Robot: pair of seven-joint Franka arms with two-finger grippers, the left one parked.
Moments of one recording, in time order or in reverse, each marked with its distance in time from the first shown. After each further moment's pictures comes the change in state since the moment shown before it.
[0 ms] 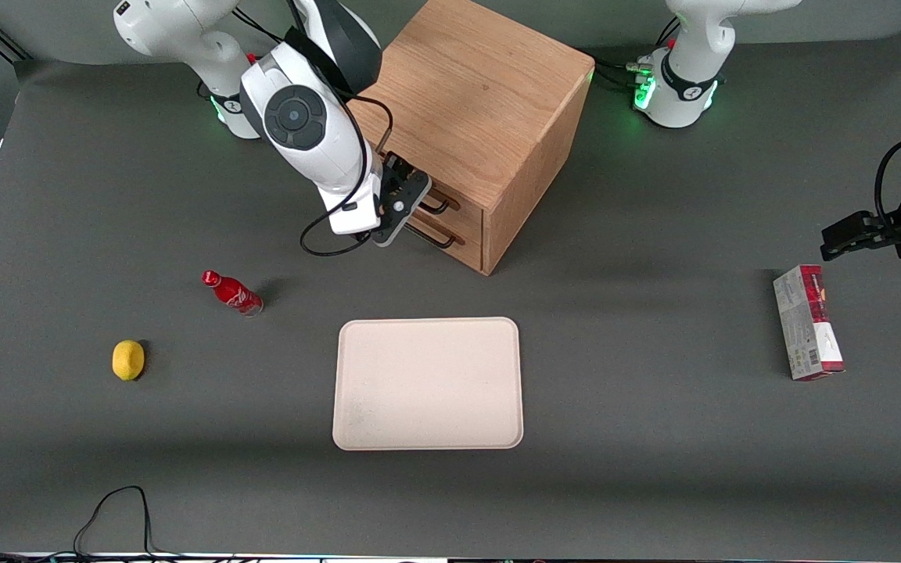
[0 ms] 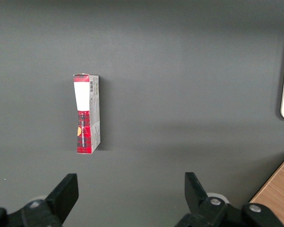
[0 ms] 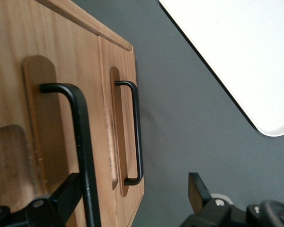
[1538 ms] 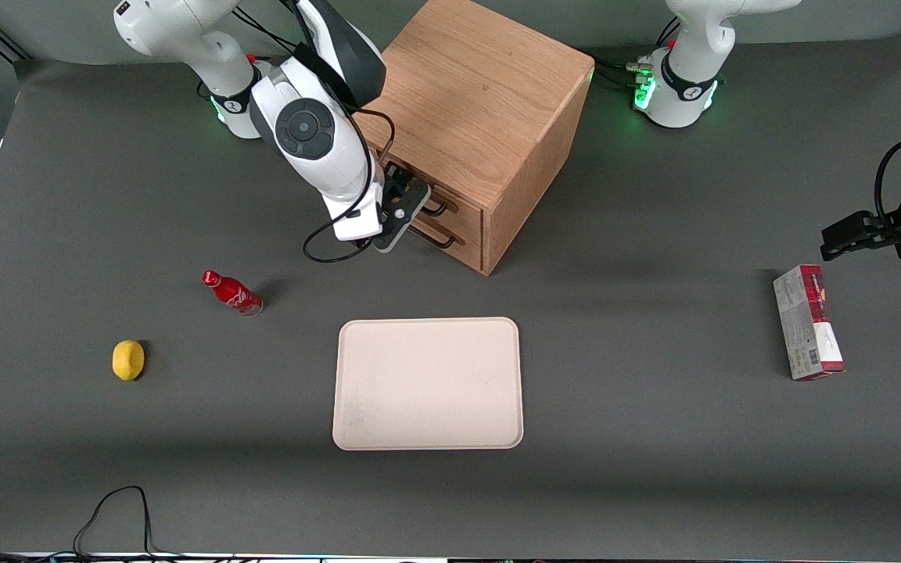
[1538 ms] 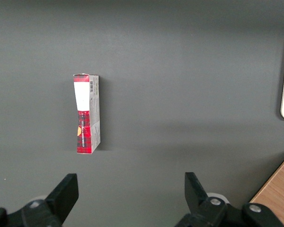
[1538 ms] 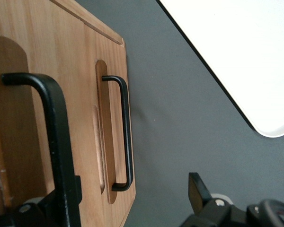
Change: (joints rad) arm 0.002 0.009 0.003 -0.048 -0.026 0.062 -0.007
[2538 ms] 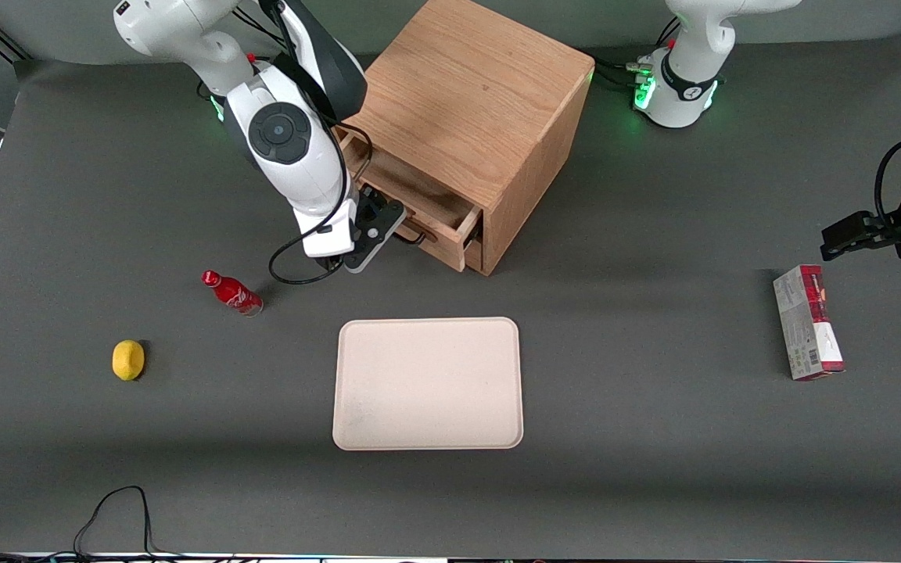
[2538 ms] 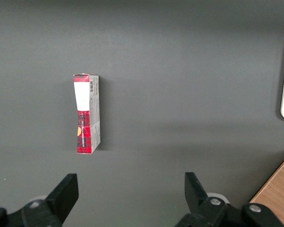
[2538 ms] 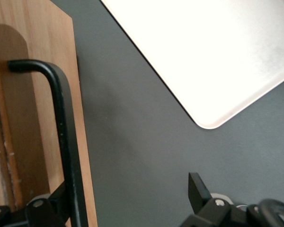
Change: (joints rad) arm -0.006 -0.001 -0.074 0.031 -0.134 0.012 0.000
